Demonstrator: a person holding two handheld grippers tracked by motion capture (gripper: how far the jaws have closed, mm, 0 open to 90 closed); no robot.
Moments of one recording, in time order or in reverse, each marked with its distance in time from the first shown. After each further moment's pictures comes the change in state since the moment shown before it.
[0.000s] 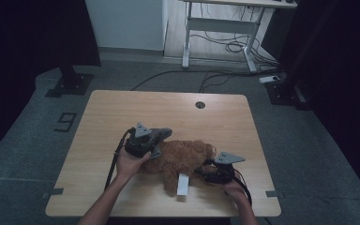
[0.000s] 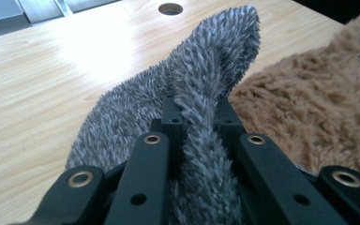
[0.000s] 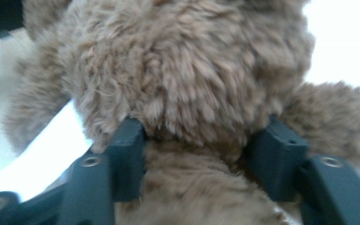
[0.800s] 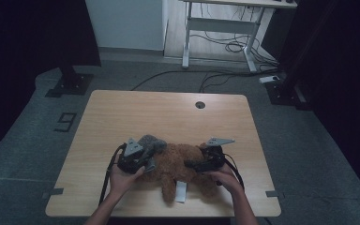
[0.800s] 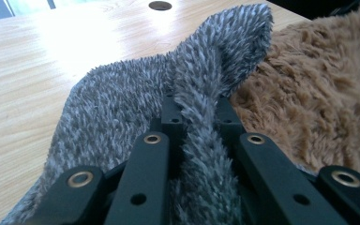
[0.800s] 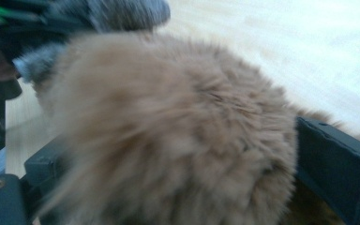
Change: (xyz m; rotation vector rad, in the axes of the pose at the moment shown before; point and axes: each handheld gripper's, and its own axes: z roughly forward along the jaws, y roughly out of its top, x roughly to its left) left arm -0.004 -0.047 -0.019 -0.077 -0.046 -0.030; right arm -0.004 0.046 0.036 0.112 0.111 0.145
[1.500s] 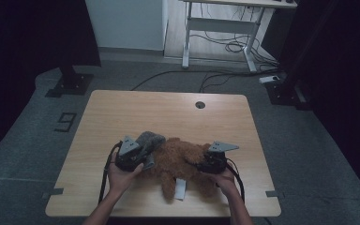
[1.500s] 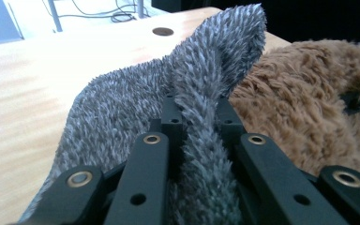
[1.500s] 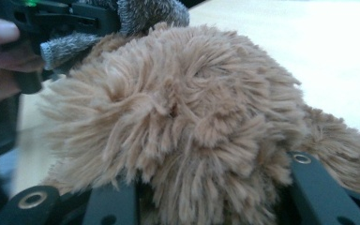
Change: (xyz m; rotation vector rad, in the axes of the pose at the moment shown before) left arm 0.004 0.017 -0.007 -0.089 0.012 -0.018; right arm 0.013 -0.006 -0.014 -0.168 -0.022 -0.138
